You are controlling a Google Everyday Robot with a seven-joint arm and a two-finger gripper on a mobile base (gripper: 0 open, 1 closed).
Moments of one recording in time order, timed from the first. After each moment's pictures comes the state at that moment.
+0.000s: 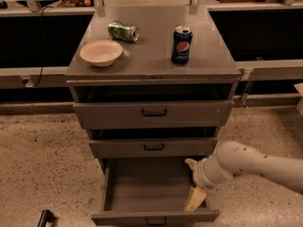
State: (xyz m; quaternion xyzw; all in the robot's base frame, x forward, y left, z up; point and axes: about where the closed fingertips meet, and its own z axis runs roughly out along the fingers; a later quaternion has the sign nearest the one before) arm 0.463 -0.132 0.496 -0.63 0.74 0.15 0.21
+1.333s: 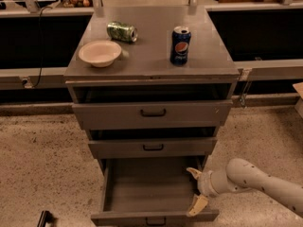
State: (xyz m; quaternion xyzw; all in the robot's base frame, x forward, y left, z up) arm 0.475 -0.154 0.392 -0.61 0.71 0.21 0.27
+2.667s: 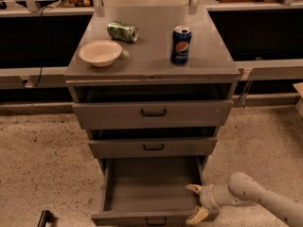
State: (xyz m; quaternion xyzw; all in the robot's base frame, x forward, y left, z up) arm 0.454 -0.170 0.310 -0.60 0.71 0.26 0.27
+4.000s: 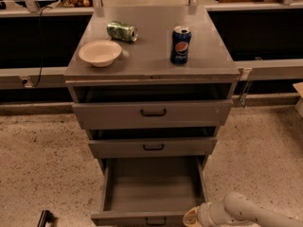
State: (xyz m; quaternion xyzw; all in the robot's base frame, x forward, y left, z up) arm 0.404 -0.168 0.245 -0.61 0.71 0.24 0.26
